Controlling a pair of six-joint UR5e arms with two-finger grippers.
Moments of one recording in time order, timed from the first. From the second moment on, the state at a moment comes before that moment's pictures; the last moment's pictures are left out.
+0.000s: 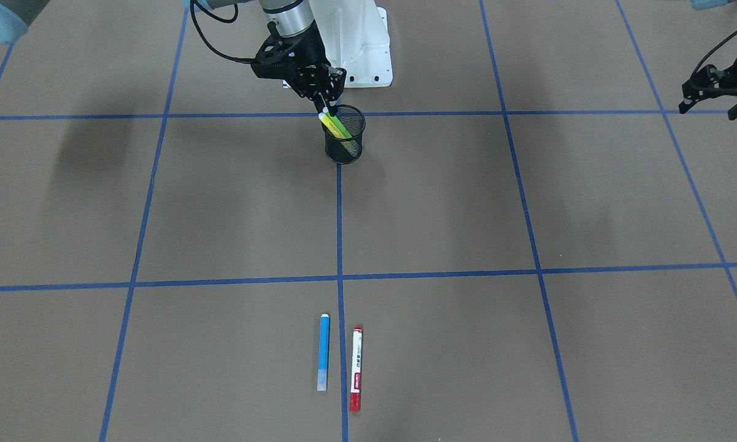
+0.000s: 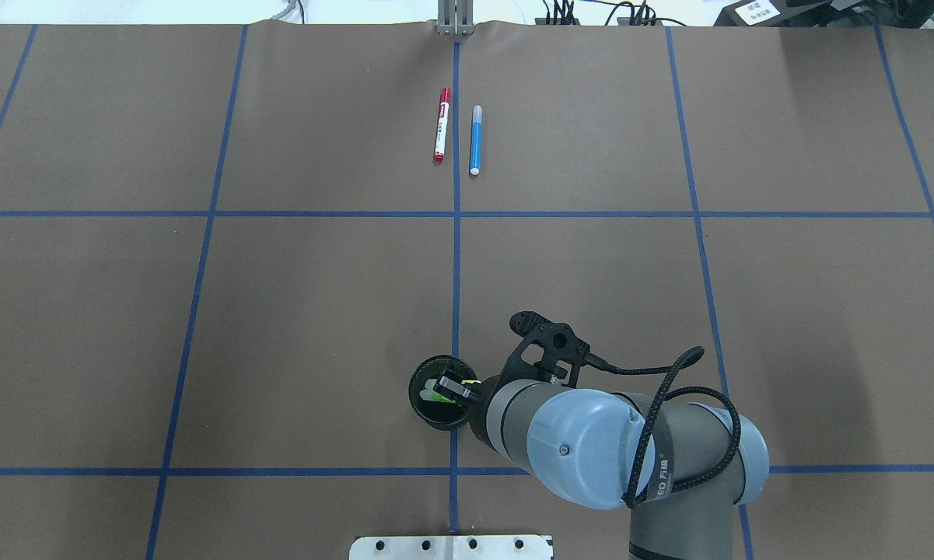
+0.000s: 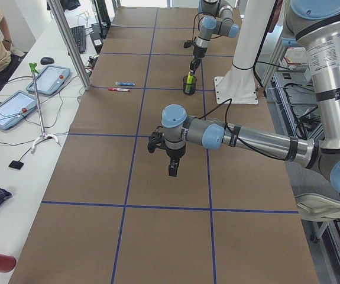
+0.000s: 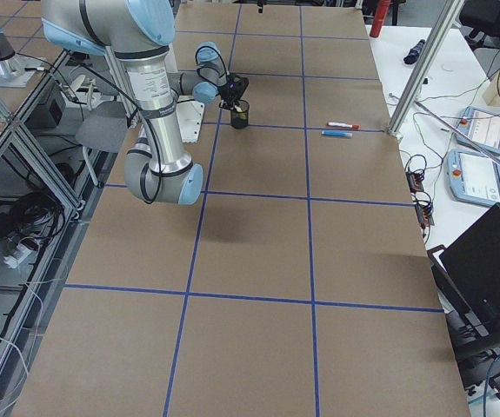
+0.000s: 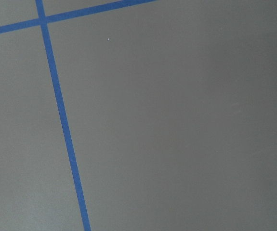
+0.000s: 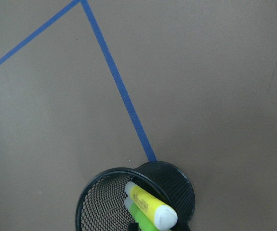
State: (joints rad) left arm -1.25 -1.28 -2.04 -1.65 -2.30 -0.21; right arm 0.19 -1.07 1.98 -1.41 1.48 1.91
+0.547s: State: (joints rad) left arm -1.25 -1.28 -2.04 -1.65 -2.30 -0.21; right arm 0.19 -1.06 2.00 -1.41 1.48 1.91
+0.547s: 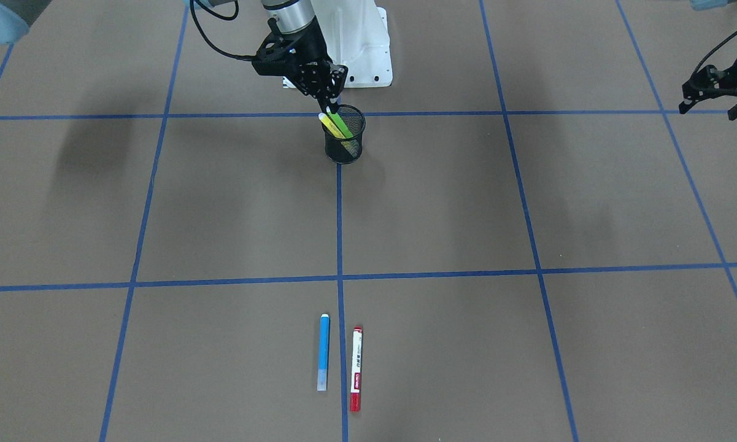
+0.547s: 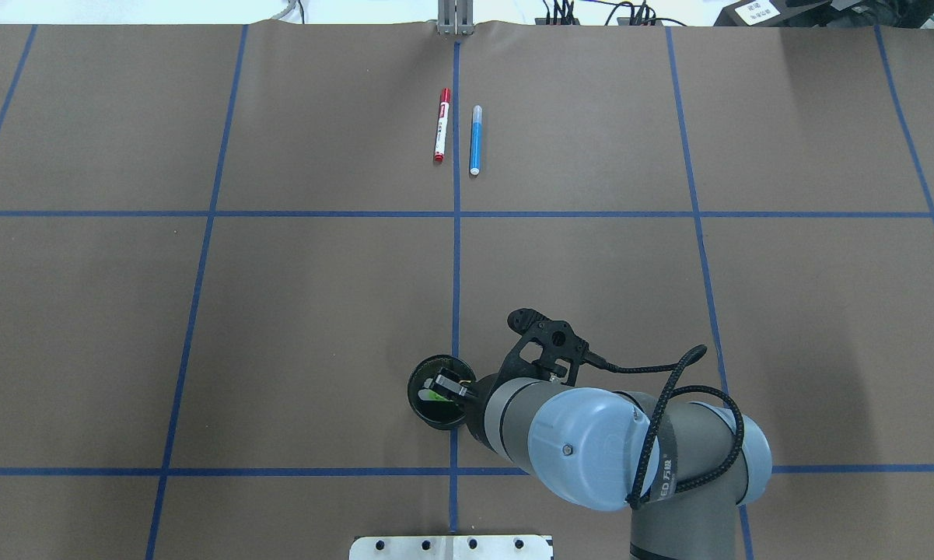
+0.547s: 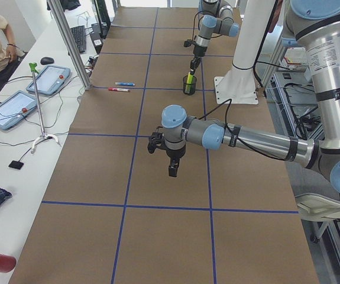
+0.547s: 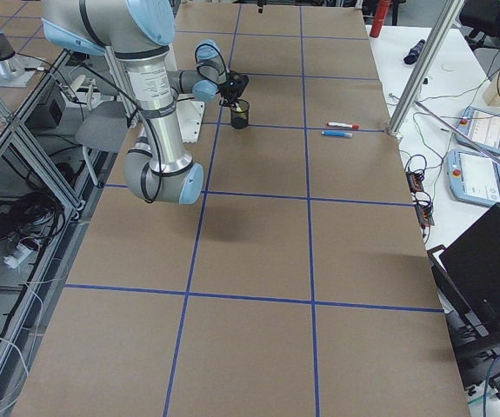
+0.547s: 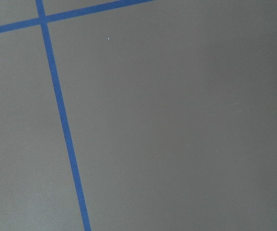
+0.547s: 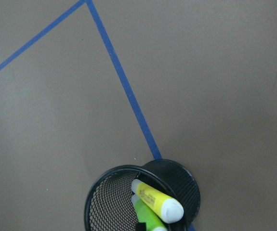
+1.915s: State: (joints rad) left arm -1.25 -1.28 -2.04 -1.65 -2.30 -0.21; right arm 0.26 -1.06 2.15 -1.41 1.49 1.91
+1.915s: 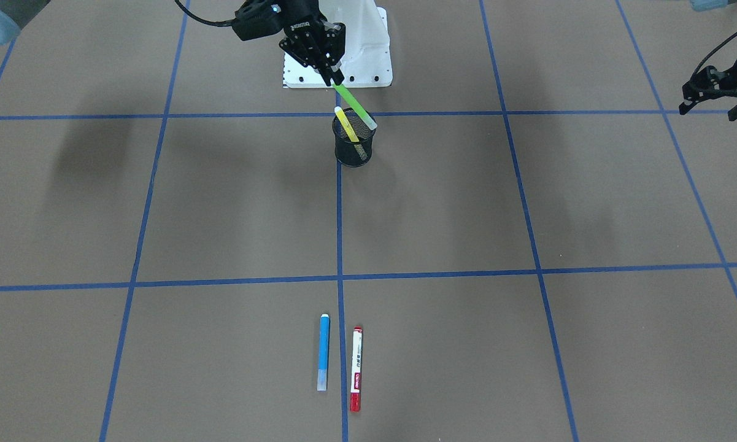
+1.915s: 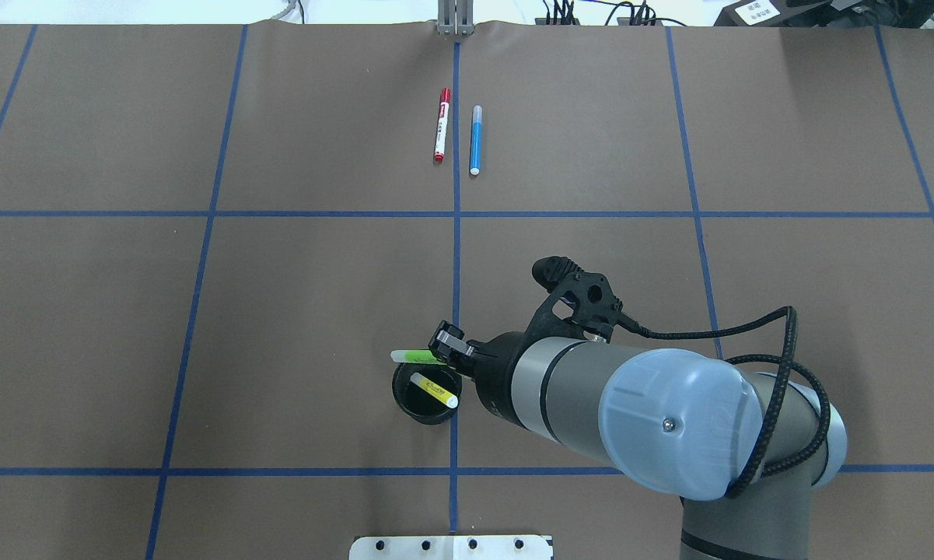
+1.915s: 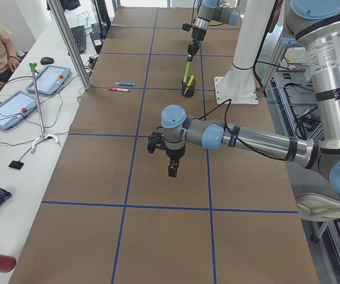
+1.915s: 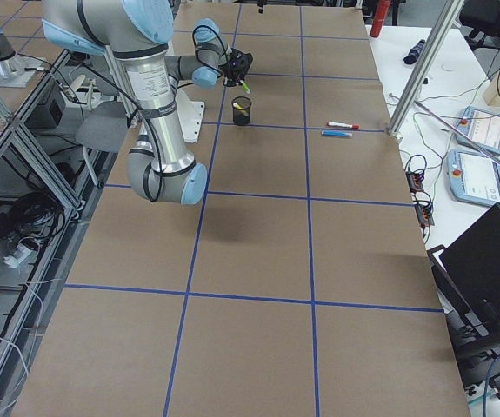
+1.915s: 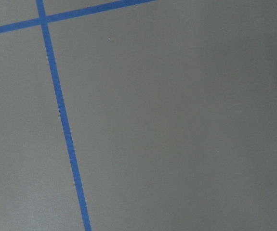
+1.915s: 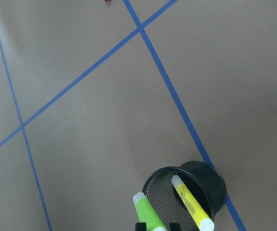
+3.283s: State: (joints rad) left arm -1.25 -1.29 -2.03 -1.65 -2.30 -0.21; right arm 0.53 -0.77 1.61 -1.30 1.43 1.99
